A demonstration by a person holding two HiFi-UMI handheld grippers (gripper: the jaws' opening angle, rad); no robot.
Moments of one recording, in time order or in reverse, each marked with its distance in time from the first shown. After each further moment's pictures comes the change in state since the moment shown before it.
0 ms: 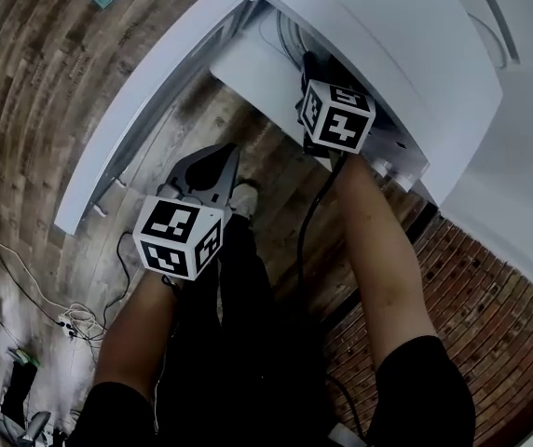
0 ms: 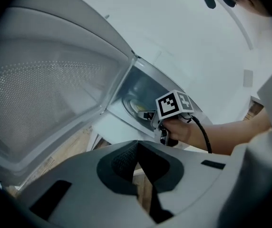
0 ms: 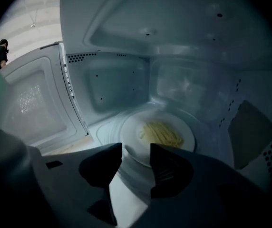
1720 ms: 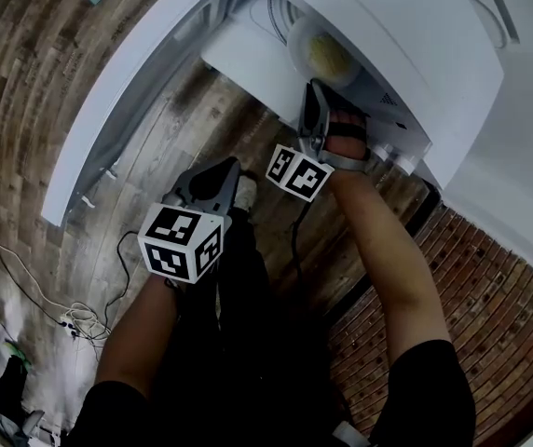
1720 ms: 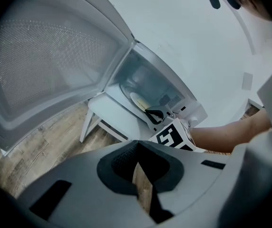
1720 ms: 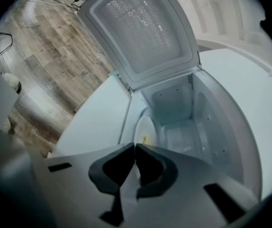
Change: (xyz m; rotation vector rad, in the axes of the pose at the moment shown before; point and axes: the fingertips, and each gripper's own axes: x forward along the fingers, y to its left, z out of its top) left arm 0.000 -0.019 -0.056 -0.062 0.078 -0.045; right arm -0.056 0.022 -0.067 -1.270 -0.074 -0.348
